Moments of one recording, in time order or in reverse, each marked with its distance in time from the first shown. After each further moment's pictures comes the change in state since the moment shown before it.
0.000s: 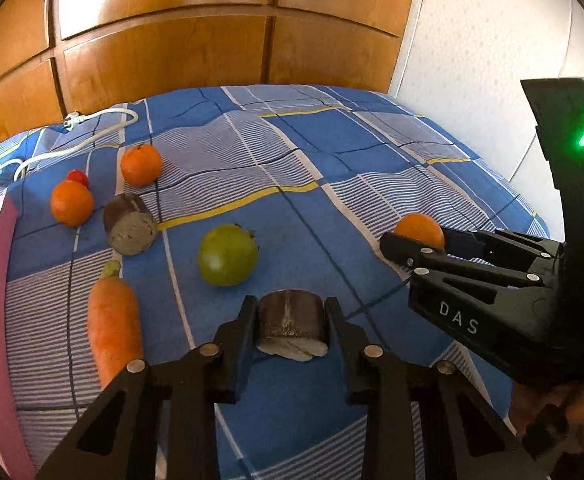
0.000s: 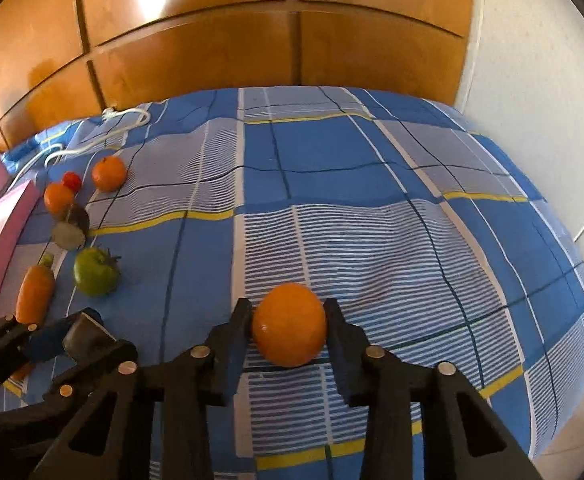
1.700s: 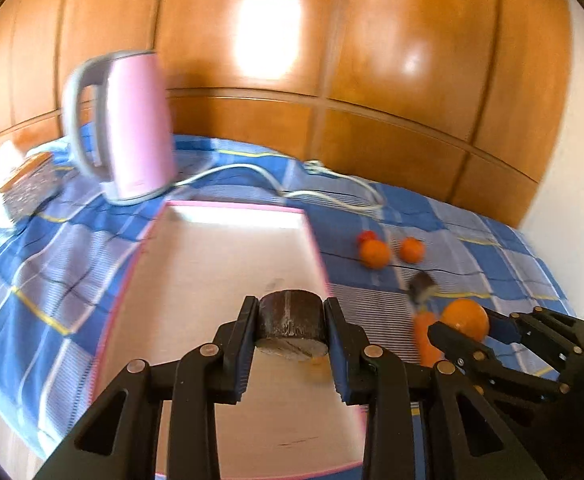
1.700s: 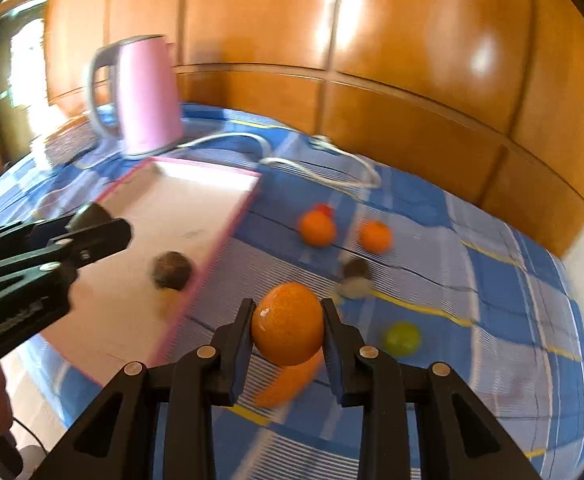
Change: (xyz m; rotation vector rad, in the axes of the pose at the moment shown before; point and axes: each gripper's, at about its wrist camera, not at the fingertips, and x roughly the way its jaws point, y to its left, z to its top) left arm -0.178 0.170 -0.061 -0.403 -0.275 0.385; right arm -0.086 0.203 -0.003 -0.465 -0.153 0.282
